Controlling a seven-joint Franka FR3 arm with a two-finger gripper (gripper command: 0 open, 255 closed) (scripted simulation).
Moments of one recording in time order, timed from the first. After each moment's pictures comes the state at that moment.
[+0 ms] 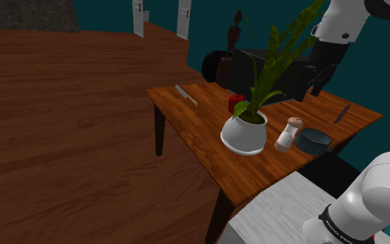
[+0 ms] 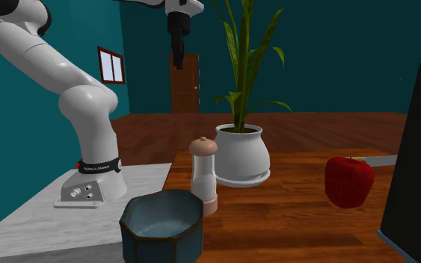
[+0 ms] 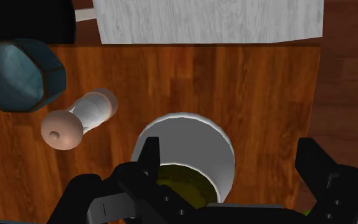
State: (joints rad) arm 0.01 -0.81 0.05 -2.31 -0.01 1.45 0.15
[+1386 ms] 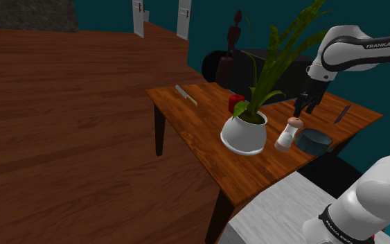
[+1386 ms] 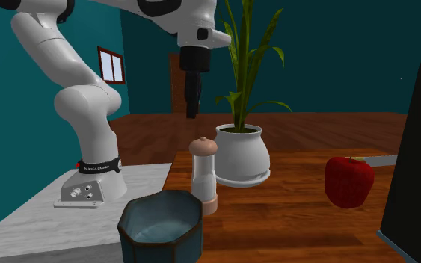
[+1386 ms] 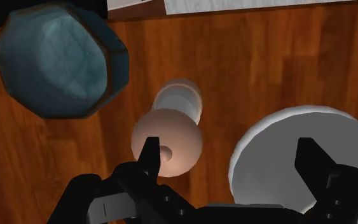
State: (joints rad) arm -0.13 -0.59 -0.34 -2.50 -0.23 1.87 -0.18
